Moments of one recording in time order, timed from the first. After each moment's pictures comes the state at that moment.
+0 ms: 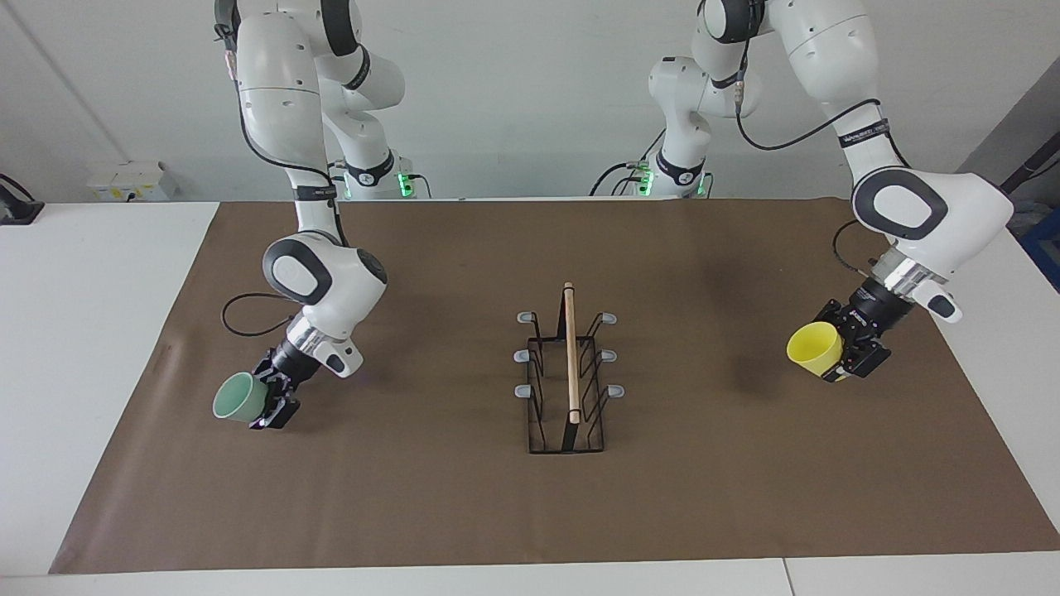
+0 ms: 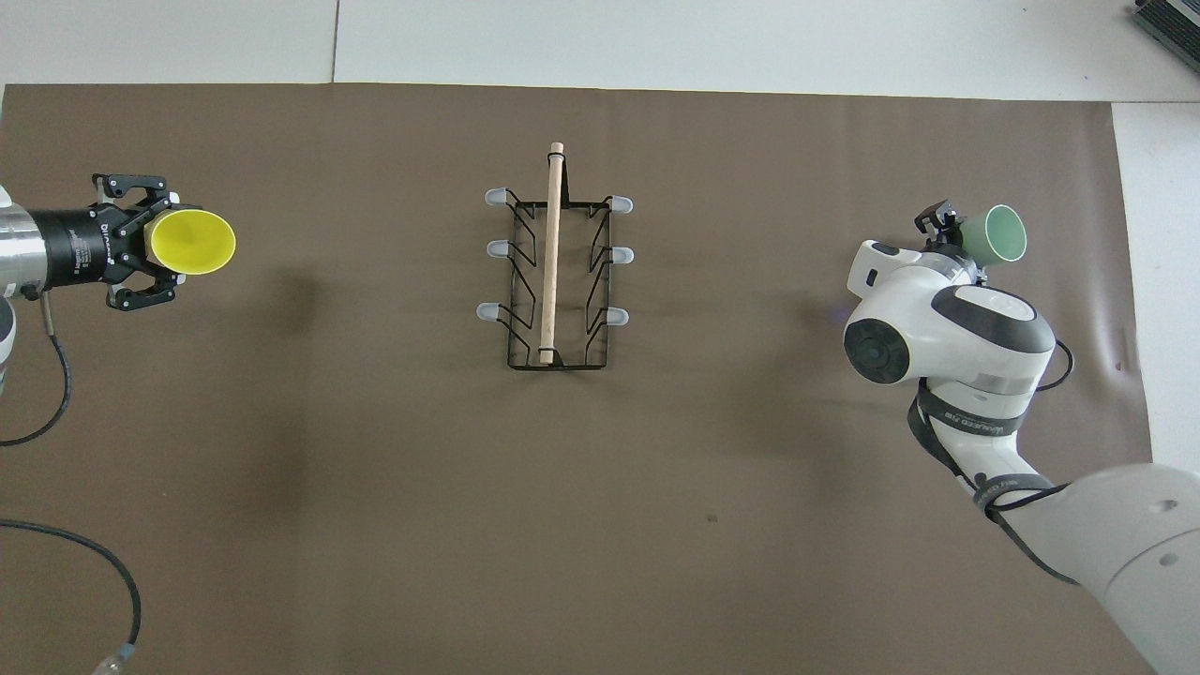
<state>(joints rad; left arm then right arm) -0.57 0.32 0.79 -1.87 -0.91 2.14 -0.62 0.06 0.44 -0.05 -1.96 -1.51 2.43 -0.70</state>
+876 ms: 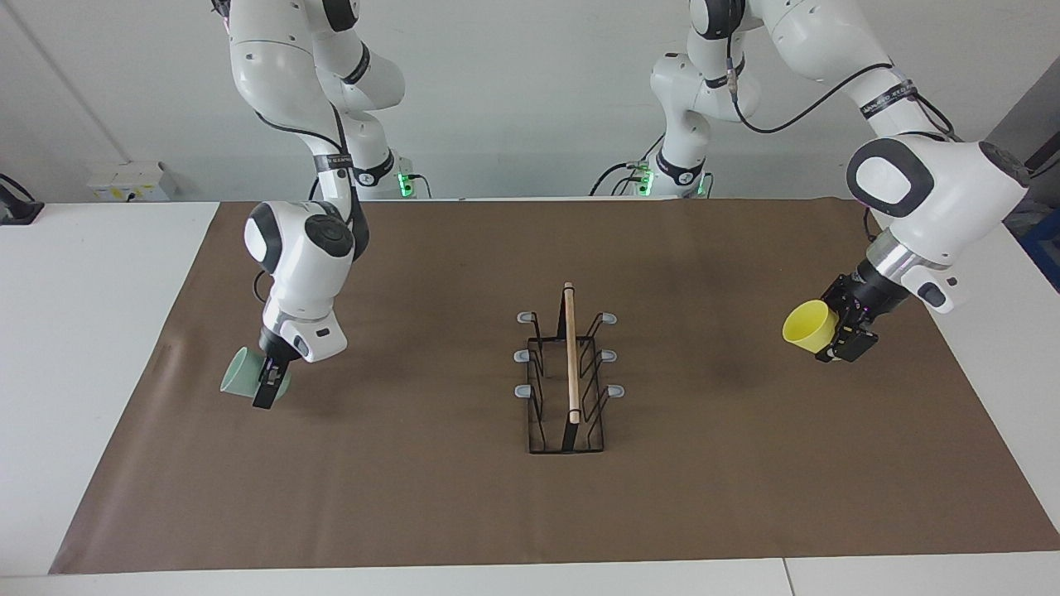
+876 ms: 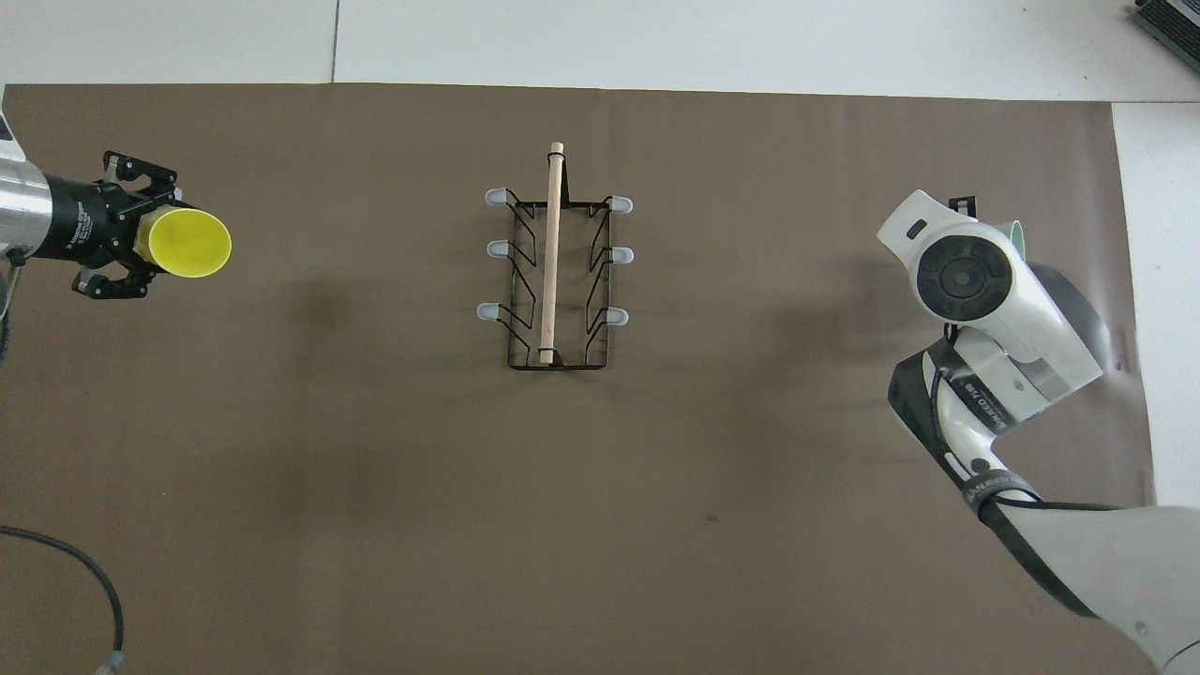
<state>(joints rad) -0.65 0.32 0.83 -1.72 -0.52 1.99 -0.81 0.07 0.30 -0.04 -1.95 -0.74 2.37 -1.00</state>
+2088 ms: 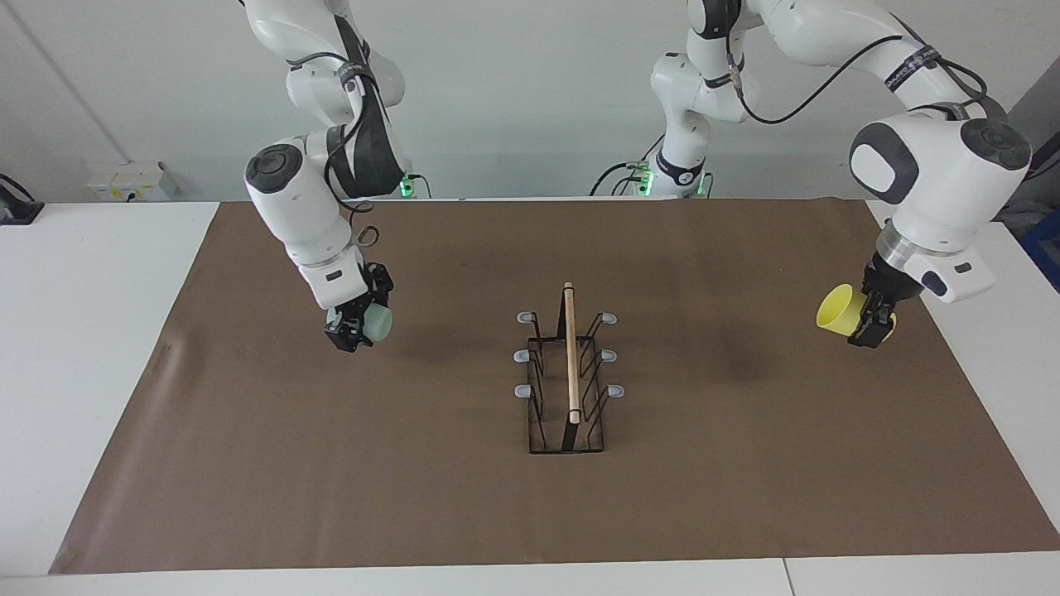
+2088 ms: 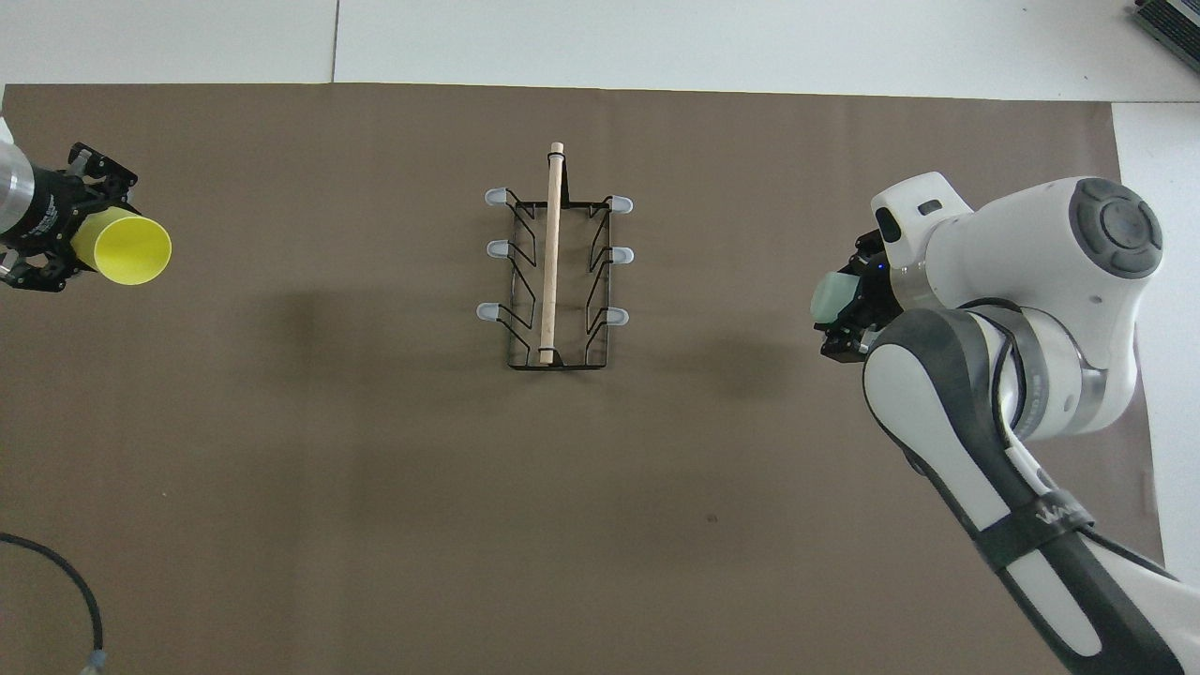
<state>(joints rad) -0.68 0.32 0.83 -1.62 -0.16 1.93 -0.82 0.08 0.14 0.08 -1.94 0.22 2.16 -1.13</state>
